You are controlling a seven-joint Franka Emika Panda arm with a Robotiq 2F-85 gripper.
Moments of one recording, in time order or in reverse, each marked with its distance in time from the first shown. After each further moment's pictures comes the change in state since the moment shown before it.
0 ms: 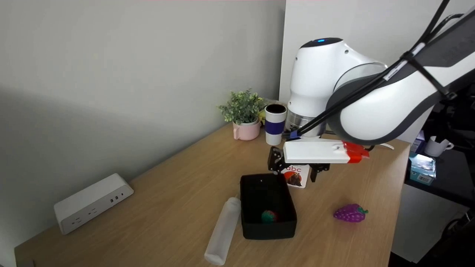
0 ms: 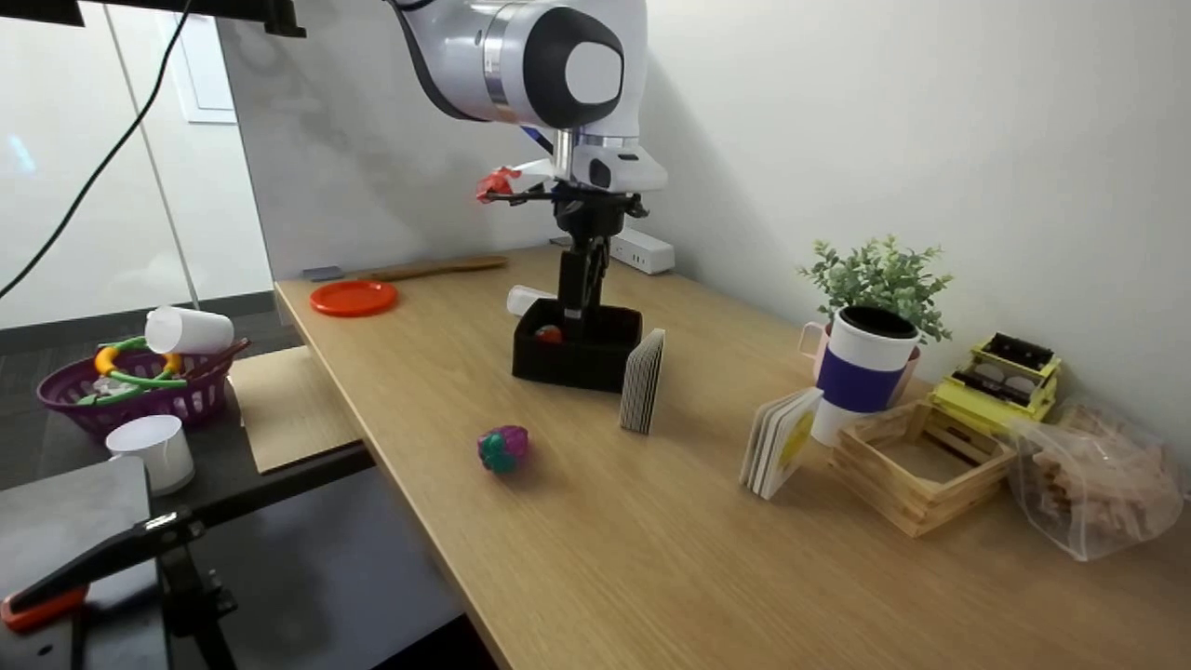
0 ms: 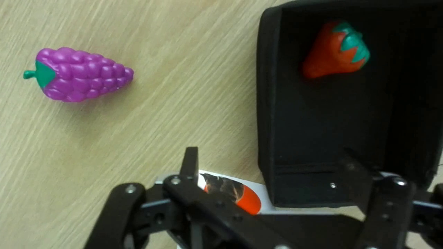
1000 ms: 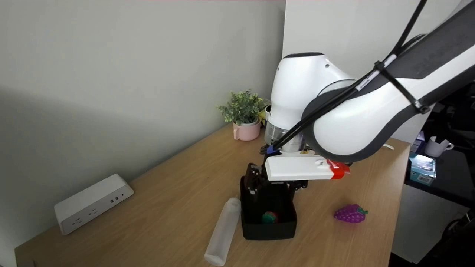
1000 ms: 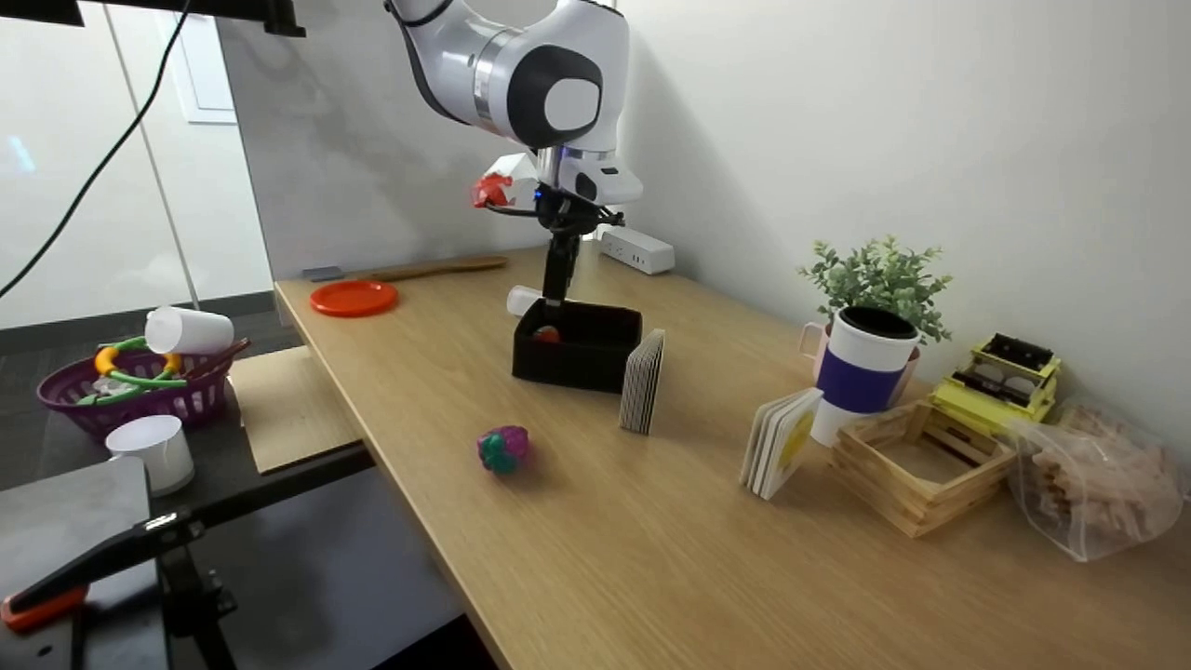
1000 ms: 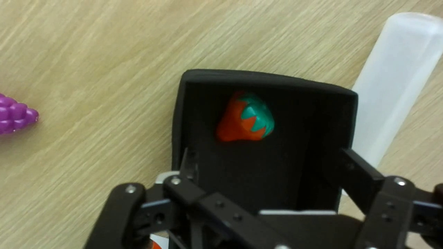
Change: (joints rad) arm -0.018 0.105 0.106 0.123 0.123 0.035 -0.178
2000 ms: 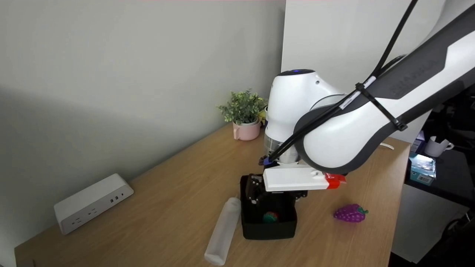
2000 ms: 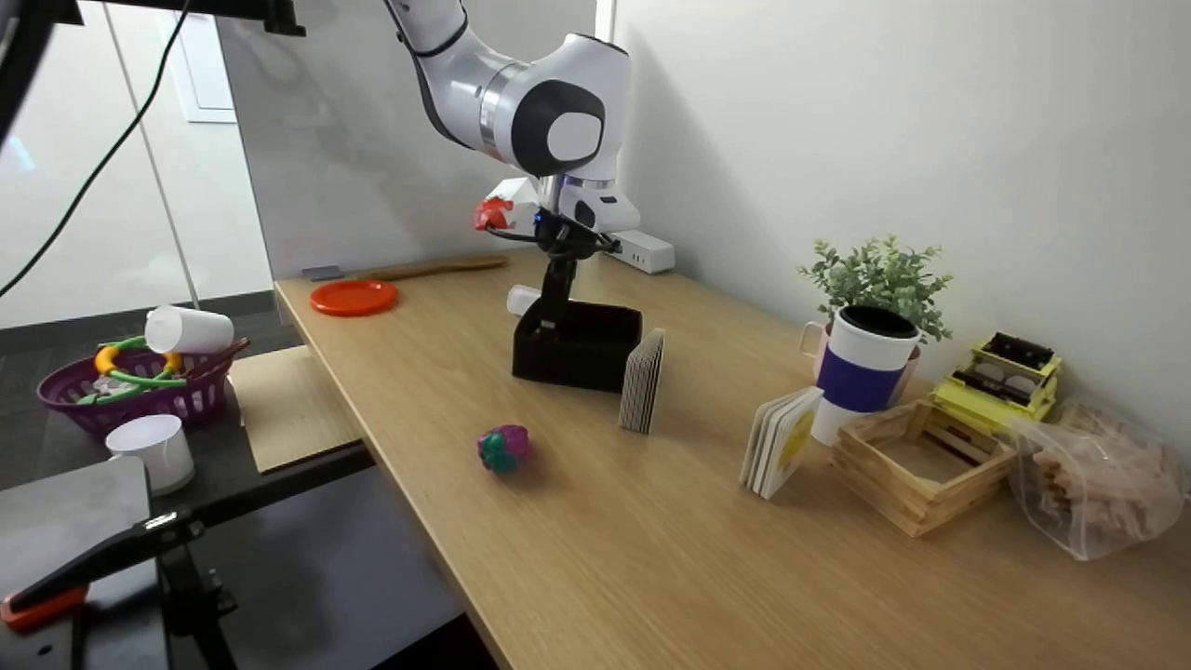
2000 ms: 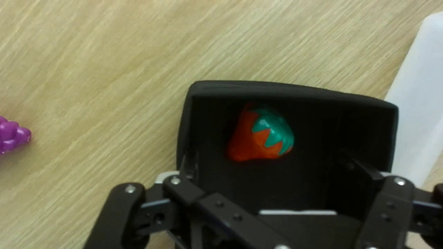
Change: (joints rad) arm -0.002 0.071 0.000 0.040 0.020 -0.020 -0.001
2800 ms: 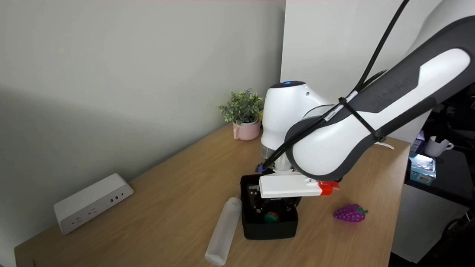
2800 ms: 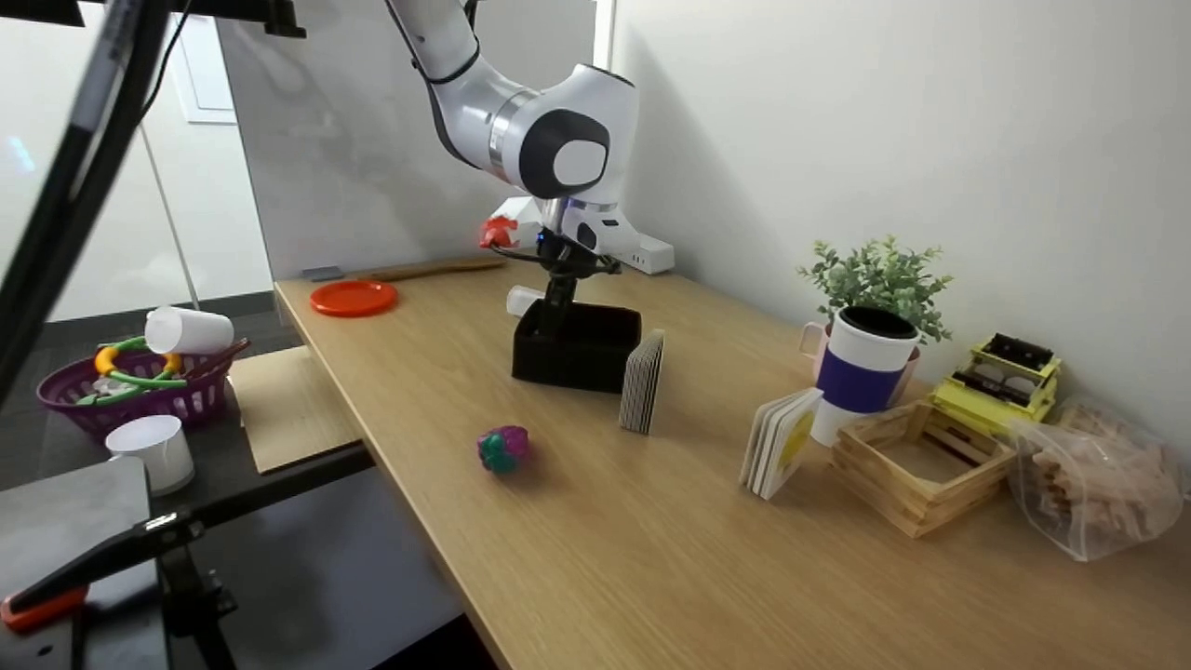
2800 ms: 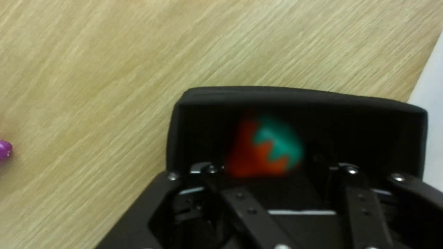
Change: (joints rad) arm -0.002 0.071 0.001 0.063 0.017 -0.029 0.000
